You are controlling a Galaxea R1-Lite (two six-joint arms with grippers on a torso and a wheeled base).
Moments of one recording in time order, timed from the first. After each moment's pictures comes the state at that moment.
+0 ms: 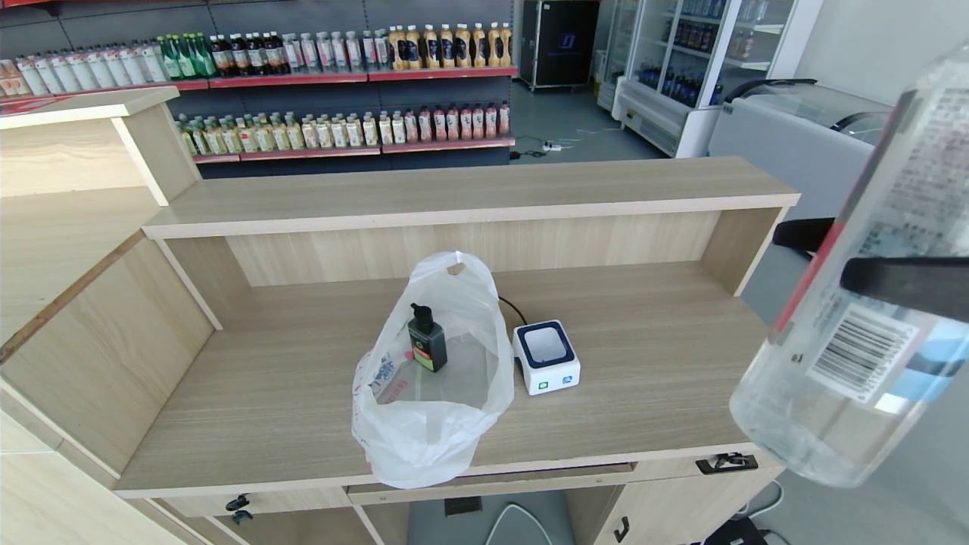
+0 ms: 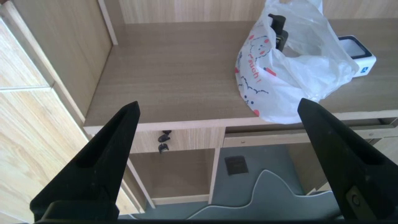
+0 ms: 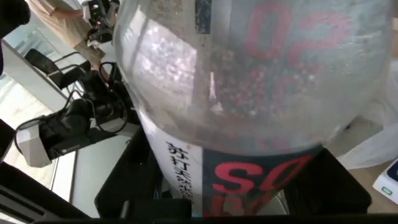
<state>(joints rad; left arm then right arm) 0.00 0.00 0.00 0.00 -0.02 -0.01 0.49 1.13 -0.95 -0.15 0.75 0.06</state>
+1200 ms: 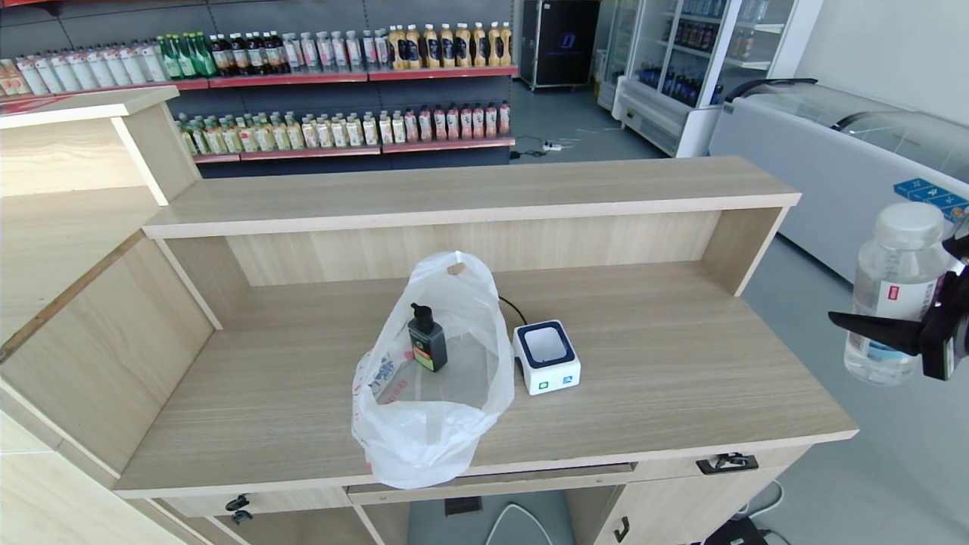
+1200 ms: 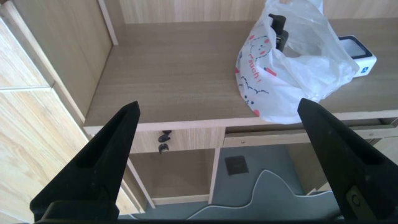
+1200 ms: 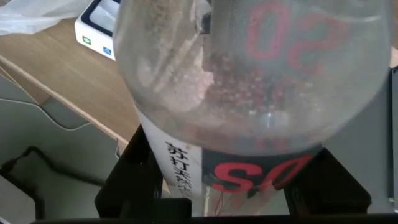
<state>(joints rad) 0.00 0.00 0.00 0.00 -0.02 -0.01 -0.34 1.40 -0.78 -0.23 0.70 -0.78</state>
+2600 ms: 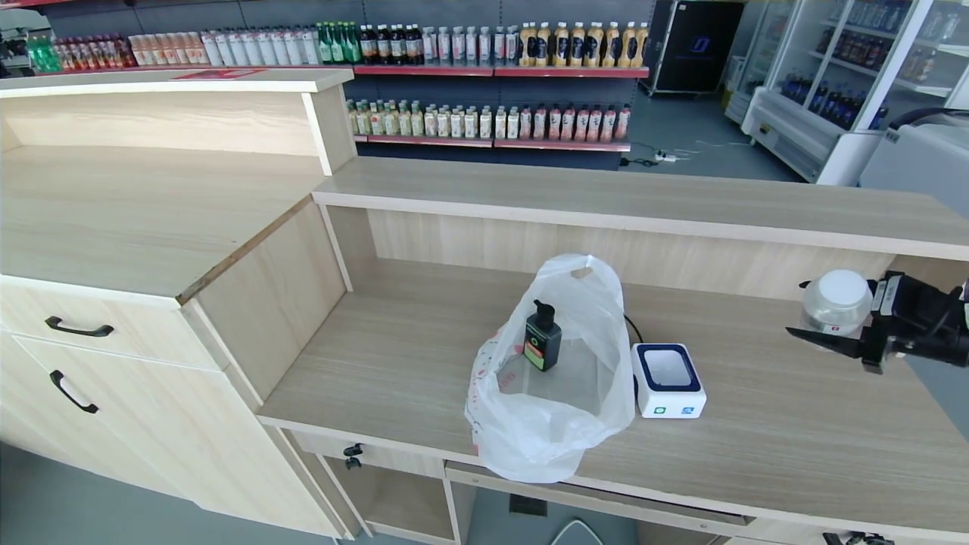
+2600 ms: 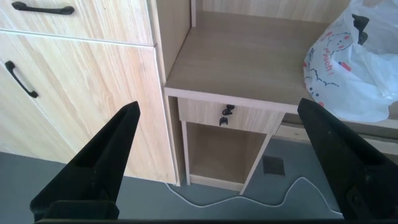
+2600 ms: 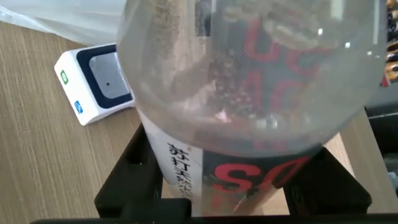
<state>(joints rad) 0.00 0.00 0.00 0.00 -0.02 -0.01 -0.41 1.82 -0.89 -0.46 1.00 -1.37</state>
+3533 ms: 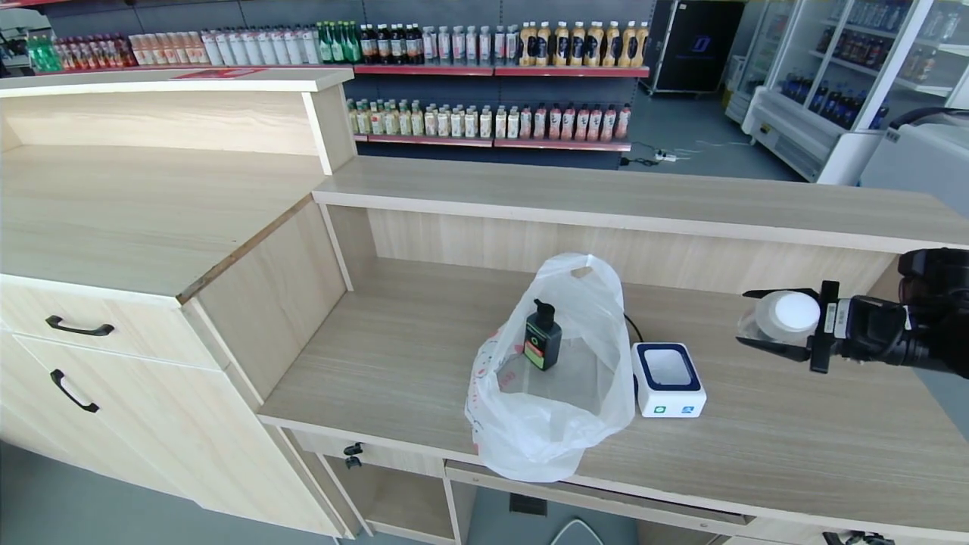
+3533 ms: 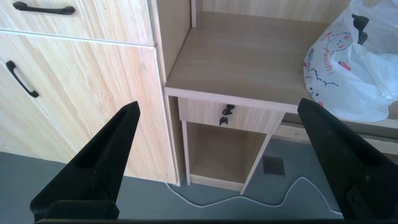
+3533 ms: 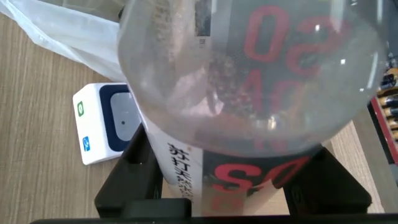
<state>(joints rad) 0.00 0.00 0.00 0.00 -0.02 -0.01 -0.31 1.97 -0.97 -0.46 1.13 -1.52</state>
